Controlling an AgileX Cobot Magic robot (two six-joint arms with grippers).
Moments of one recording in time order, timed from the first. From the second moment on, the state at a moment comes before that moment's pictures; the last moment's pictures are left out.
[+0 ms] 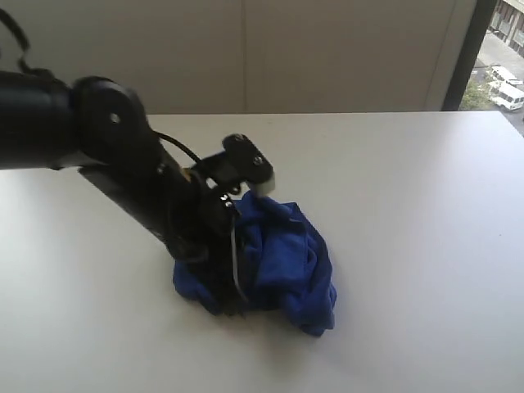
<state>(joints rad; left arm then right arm) -0.73 1.64 -1.13 -0.47 0.73 0.76 -0.01 0.01 0.00 -0.03 0.32 0.02</state>
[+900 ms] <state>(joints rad) -0.82 1.82 -1.17 -0.22 0.49 0.93 -0.01 0.01 0.00 -0.03 0.32 0.02</state>
